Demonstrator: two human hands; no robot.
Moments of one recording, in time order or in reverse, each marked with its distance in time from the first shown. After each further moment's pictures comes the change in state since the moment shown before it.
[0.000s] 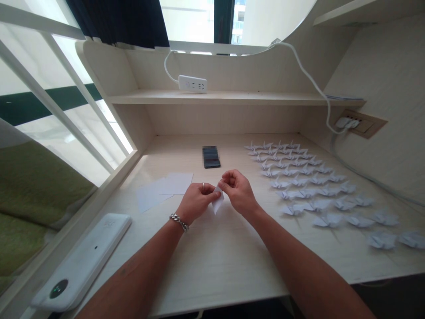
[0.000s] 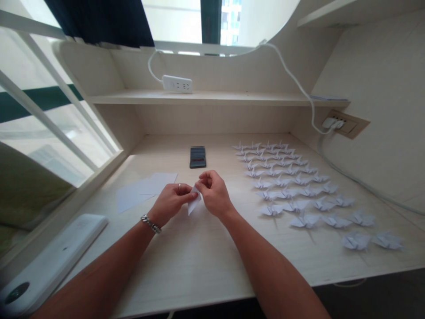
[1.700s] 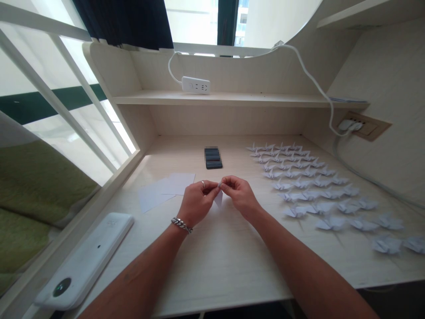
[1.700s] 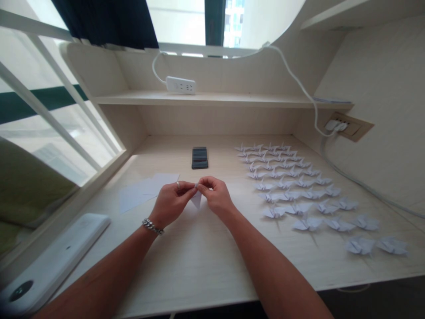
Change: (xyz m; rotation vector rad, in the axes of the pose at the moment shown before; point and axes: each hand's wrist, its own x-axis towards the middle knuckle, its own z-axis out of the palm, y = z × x) left_hand -0.005 0.003 0.003 0.122 0.213 0.180; right_hand 0.004 0.012 -0.001 0.049 -0.089 0.019
